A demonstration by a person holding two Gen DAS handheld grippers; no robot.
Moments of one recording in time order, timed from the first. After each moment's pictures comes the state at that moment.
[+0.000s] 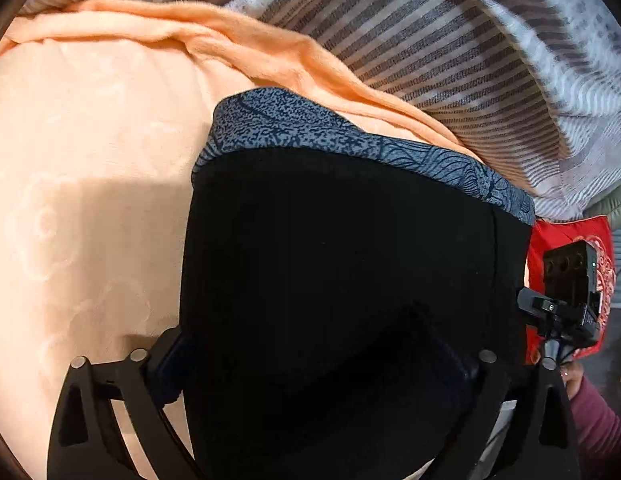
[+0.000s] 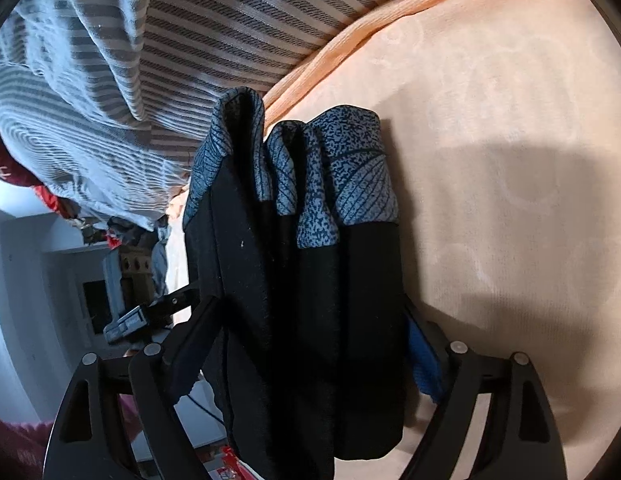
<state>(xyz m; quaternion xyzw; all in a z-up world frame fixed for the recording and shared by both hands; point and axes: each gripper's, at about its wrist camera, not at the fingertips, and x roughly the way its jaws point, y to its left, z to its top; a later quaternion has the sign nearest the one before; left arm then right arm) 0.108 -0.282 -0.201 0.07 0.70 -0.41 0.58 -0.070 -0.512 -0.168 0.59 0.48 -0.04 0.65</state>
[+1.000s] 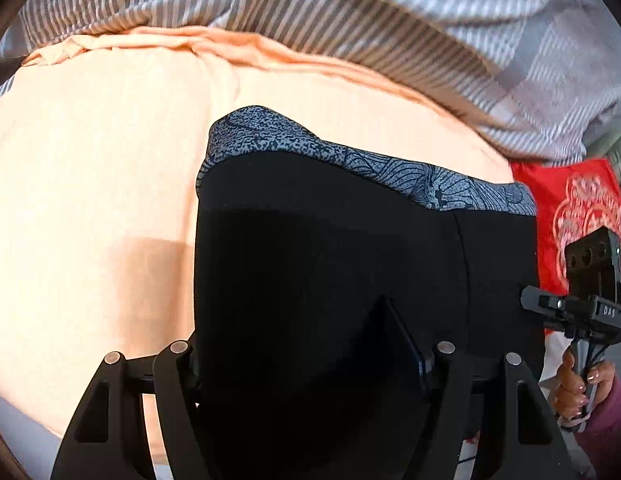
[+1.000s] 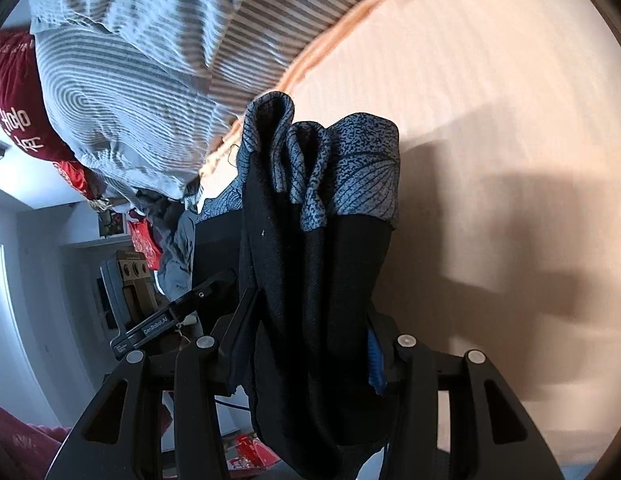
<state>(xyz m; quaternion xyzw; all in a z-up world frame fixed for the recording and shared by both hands) -0.014 -0.216 -0.107 0.13 0.66 -0.40 0.62 -0.161 -0.443 -0.090 0.61 0.47 -0.02 0.64</state>
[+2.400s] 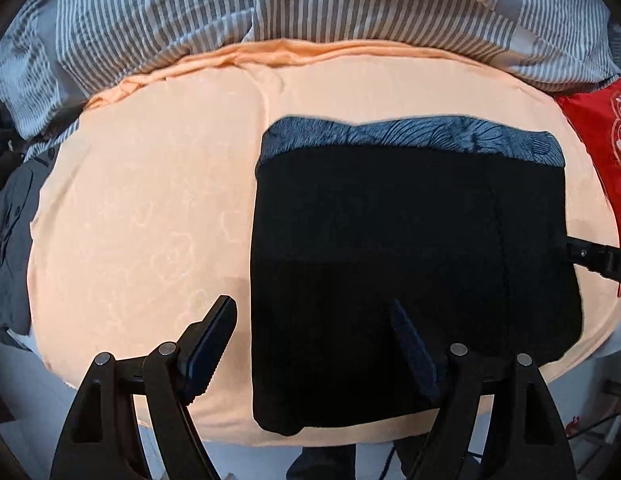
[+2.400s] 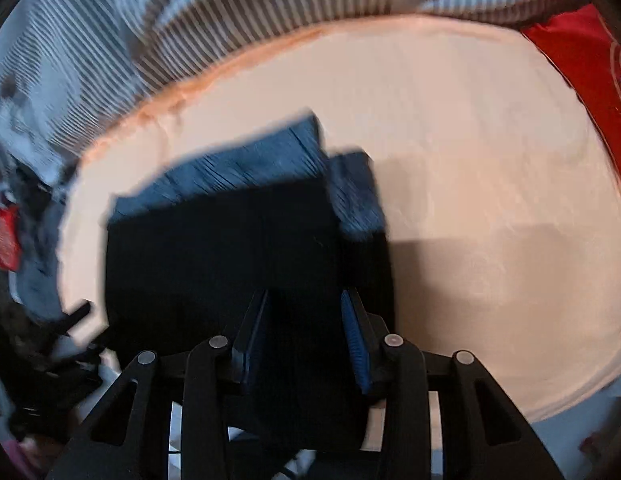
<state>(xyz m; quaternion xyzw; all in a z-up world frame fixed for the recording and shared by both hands) -0.068 -0.172 -0.099 0.28 0.58 -0.33 0.69 -0.155 -0.377 -0.065 0.40 0.58 -0.23 0.67</state>
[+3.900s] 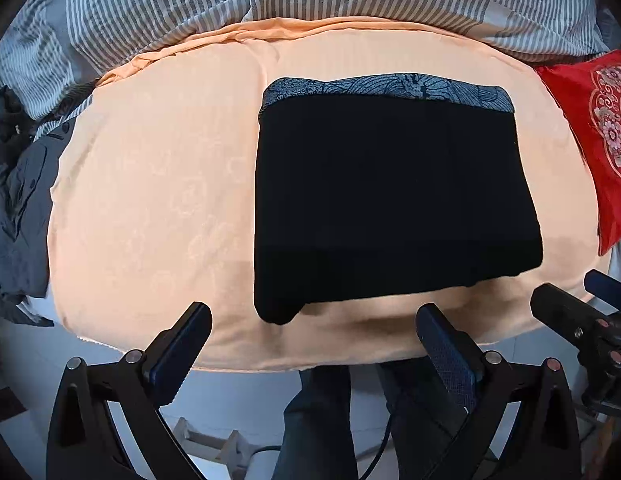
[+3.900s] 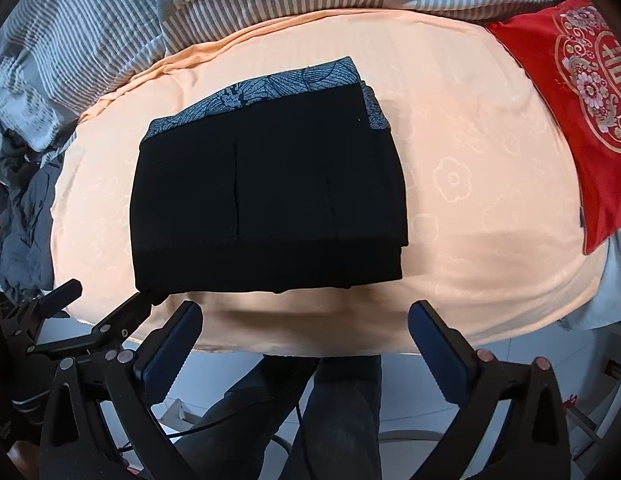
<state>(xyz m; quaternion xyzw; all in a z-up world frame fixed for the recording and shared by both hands) -0.106 -0.141 -0.041 0.30 0.62 -0.32 0.65 -0.164 -0.287 0.011 0.36 0.62 -0.27 0.64</state>
